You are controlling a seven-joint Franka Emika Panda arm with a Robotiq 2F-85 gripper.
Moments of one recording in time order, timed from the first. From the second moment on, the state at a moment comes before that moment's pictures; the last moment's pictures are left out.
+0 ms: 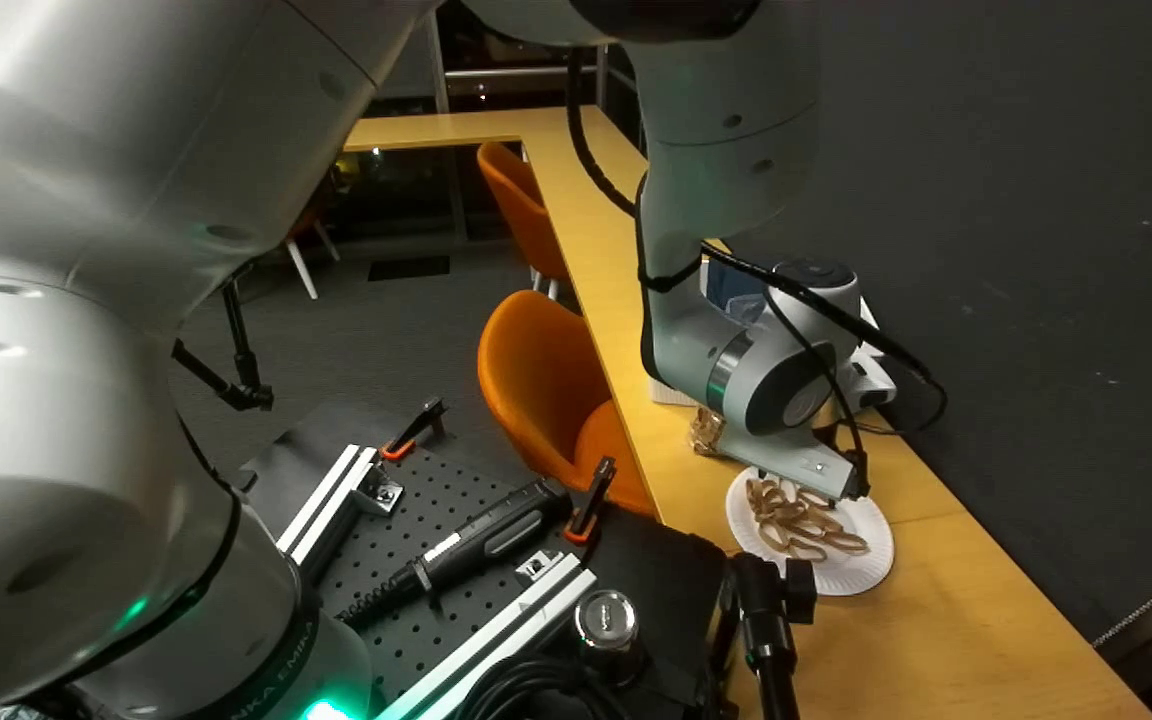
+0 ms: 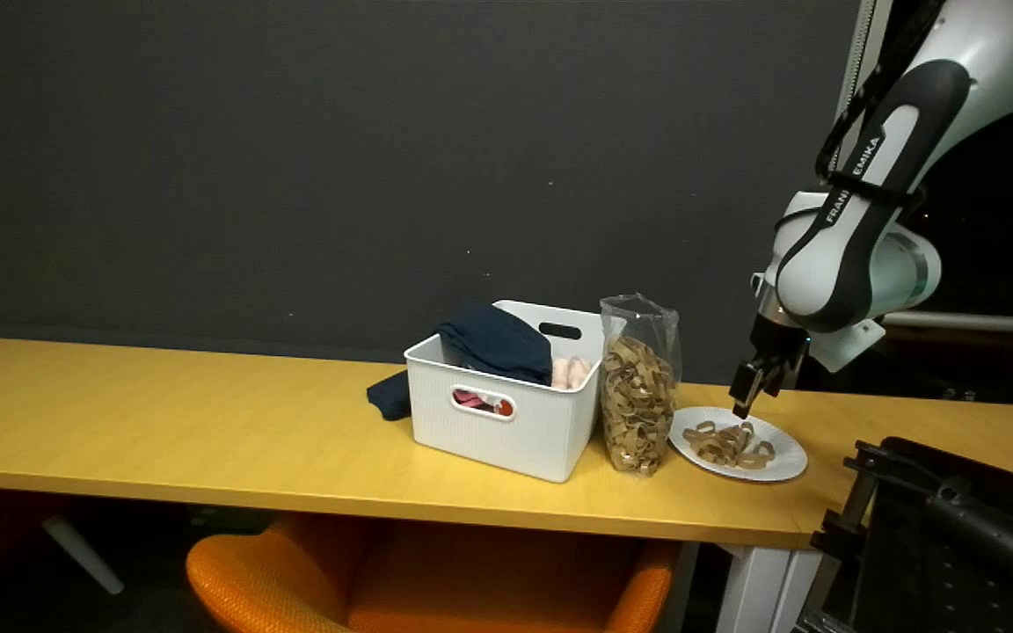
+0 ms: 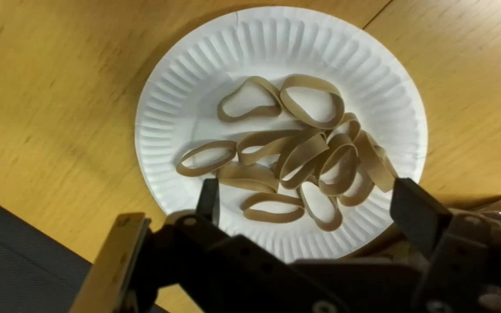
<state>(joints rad) -0.43 0.81 -0.12 -2.05 -0.10 3.06 -0.24</state>
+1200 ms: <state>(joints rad) -0.53 1.08 -0.03 -1.72 -0.10 2.97 -0.26</state>
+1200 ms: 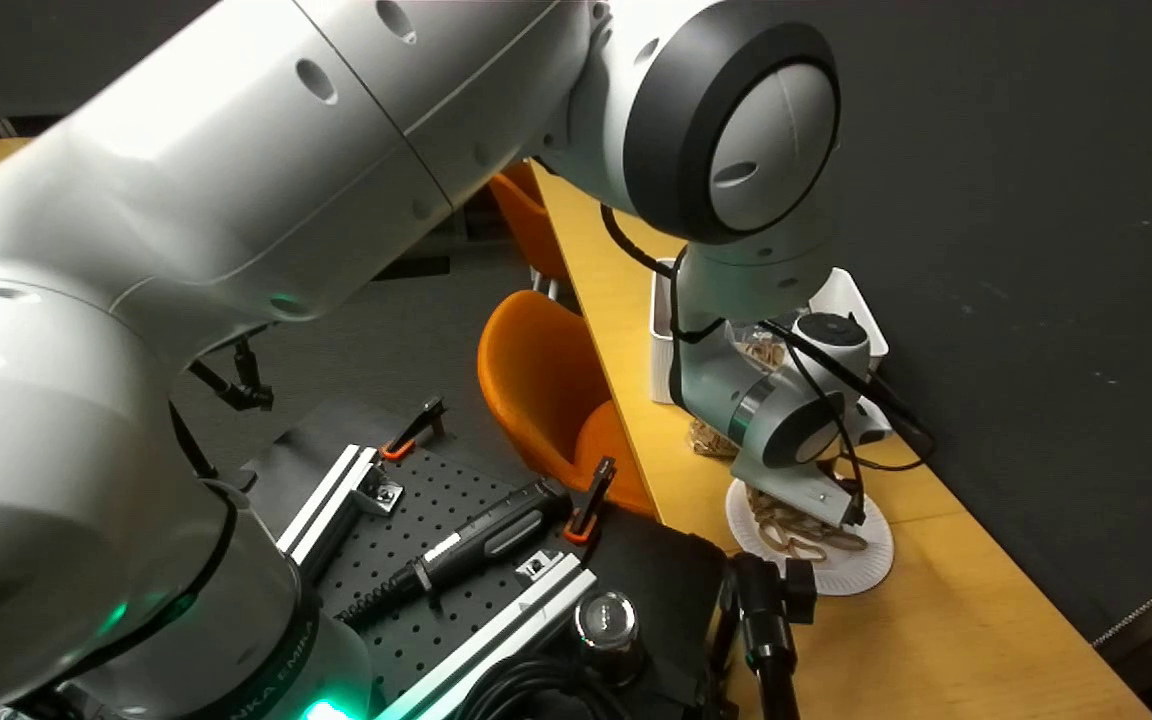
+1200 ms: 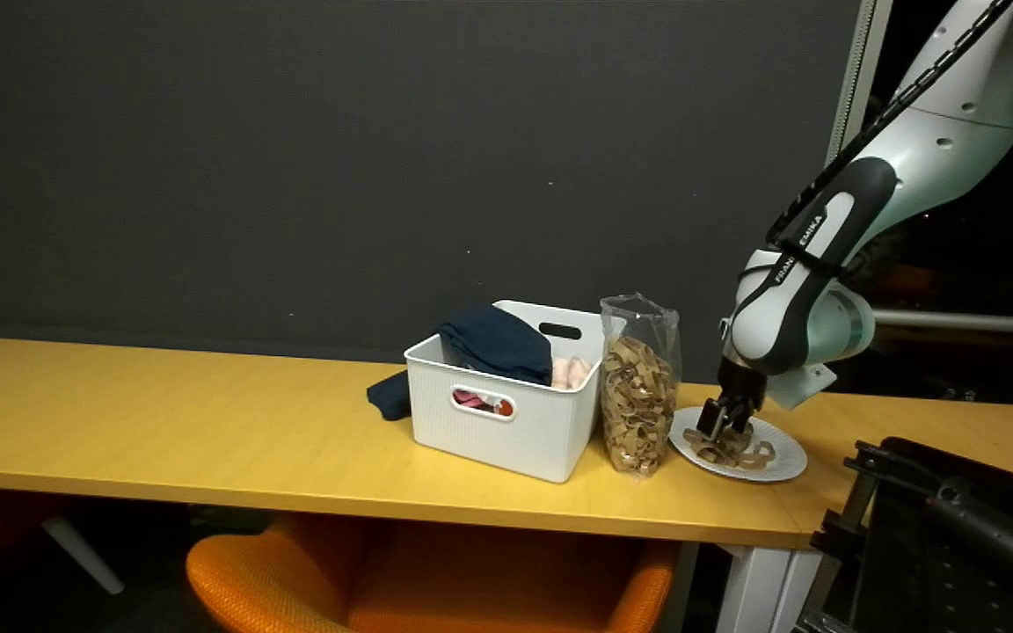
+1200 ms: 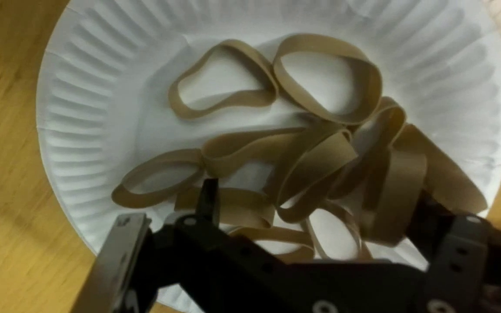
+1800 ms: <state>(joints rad) -0.53 1.08 -0.03 -1.72 -0.10 2.96 -0.26</state>
